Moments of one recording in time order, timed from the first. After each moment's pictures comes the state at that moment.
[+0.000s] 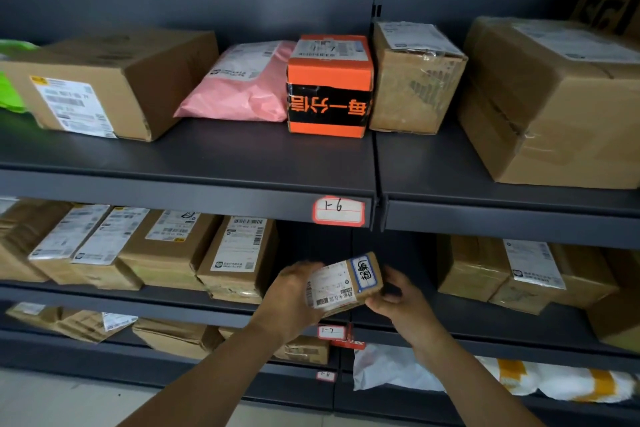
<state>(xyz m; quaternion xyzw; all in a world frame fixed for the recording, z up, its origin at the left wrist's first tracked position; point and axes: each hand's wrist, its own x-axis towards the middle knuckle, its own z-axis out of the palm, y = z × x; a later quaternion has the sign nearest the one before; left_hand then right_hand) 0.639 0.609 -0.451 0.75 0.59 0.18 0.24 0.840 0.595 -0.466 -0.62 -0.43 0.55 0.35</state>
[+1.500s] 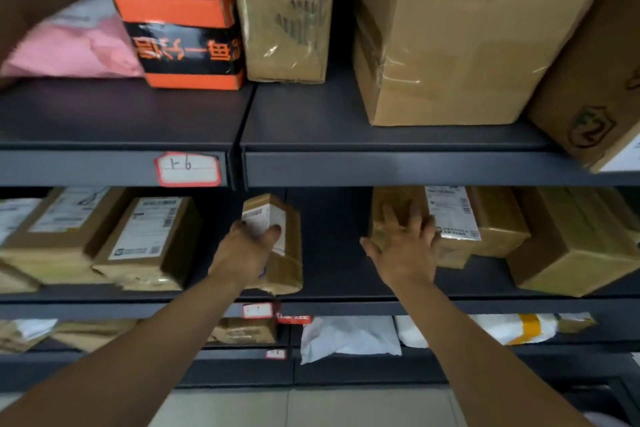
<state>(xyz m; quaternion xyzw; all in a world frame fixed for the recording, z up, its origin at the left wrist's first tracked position) 0.718 0.648 -0.462 0.52 0.75 0.22 0.34 0.950 0.618 -0.476 -0.81 -0.58 0.05 0.05</state>
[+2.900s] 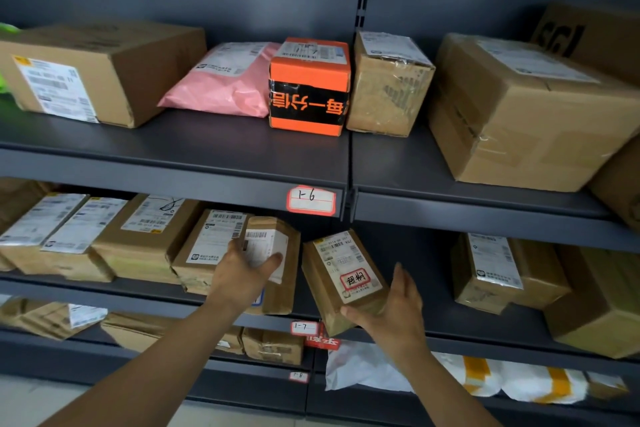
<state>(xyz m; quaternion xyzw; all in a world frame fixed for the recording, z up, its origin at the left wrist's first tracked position) 0.630 0.614 -0.426 0.49 0.75 0.29 0.34 0.858 0.579 -0.479 -0.77 -0.55 0.25 0.21</state>
